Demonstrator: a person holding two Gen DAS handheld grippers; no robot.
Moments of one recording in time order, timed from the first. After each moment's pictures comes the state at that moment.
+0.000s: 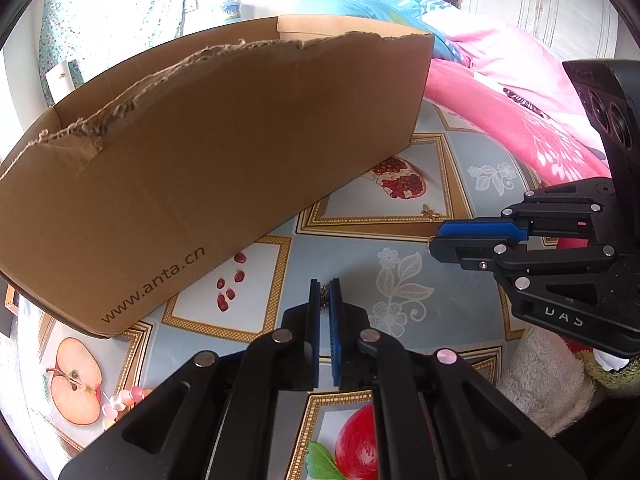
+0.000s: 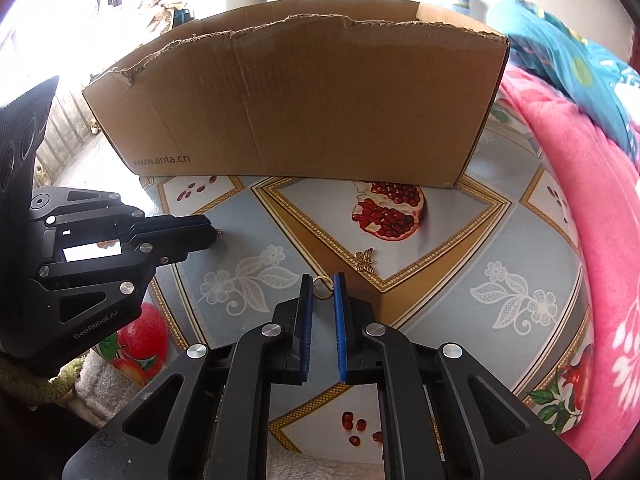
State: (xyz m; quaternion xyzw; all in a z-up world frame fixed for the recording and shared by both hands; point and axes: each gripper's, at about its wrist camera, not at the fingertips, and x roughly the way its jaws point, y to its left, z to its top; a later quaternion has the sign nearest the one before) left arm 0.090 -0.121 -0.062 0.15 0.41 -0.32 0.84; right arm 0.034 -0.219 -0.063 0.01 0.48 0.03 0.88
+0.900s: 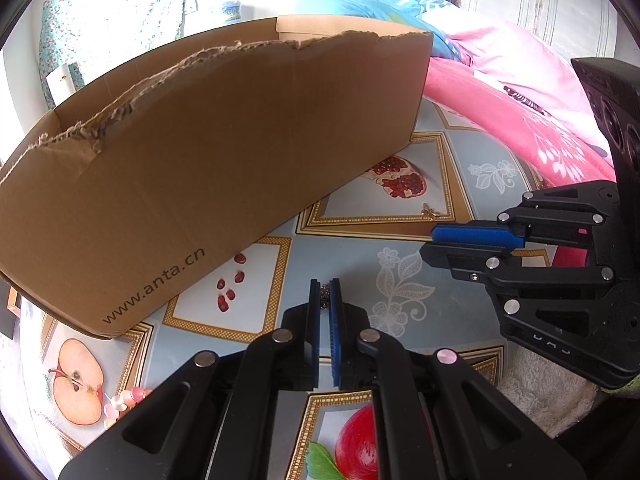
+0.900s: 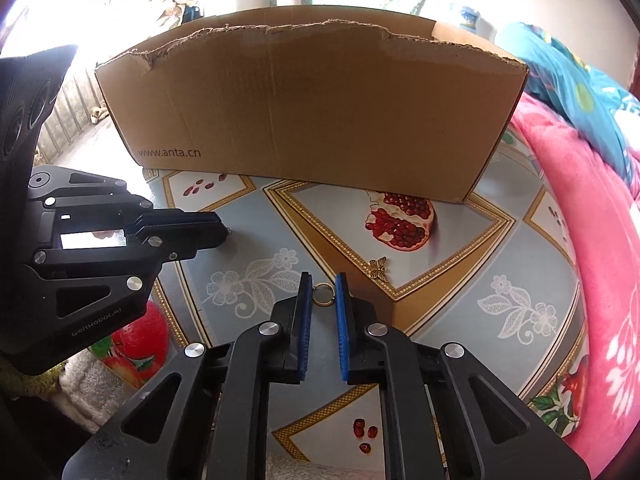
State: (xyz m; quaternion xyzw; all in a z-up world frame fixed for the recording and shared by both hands) left arm 0.090 -0.122 -0.061 0.15 0.41 -0.32 0.84; right arm 0.020 -0.218 -0.050 -0.03 0.45 0.03 0.89
